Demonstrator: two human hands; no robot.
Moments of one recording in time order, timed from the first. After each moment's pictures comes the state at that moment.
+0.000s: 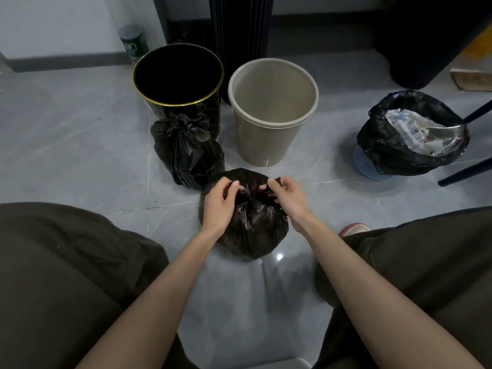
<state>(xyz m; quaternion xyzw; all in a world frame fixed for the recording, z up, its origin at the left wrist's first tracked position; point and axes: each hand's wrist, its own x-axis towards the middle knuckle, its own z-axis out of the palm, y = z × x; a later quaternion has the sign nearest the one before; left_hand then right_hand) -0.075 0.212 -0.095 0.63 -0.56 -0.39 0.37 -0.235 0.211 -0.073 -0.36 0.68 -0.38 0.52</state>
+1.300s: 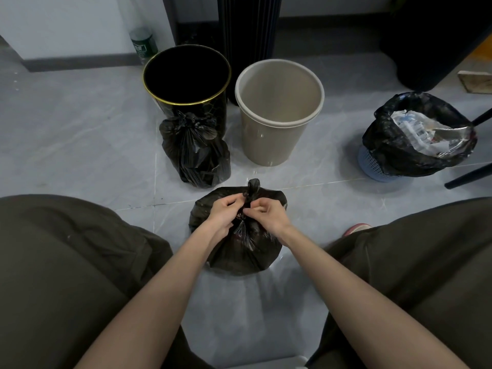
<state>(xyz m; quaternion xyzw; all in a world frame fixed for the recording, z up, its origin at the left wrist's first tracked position) -0.078 0.223 -0.099 0.62 -0.24 -0.67 0.32 -0.202 0.239 -0.108 -0.44 0.65 -0.26 0.56</state>
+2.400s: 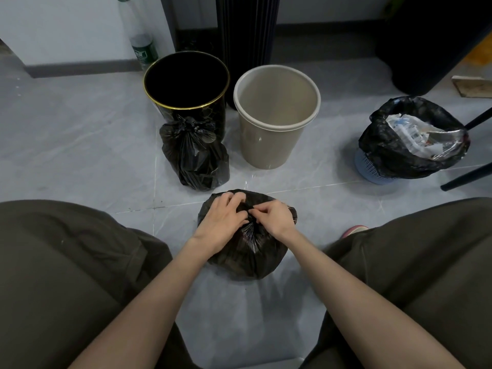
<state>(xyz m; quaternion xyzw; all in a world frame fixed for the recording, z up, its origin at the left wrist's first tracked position) -0.051 0.244 -0.087 0.46 -0.88 -0.05 0.07 -0.215 0.237 -0.104 -0.59 0.68 -0.17 0.40</state>
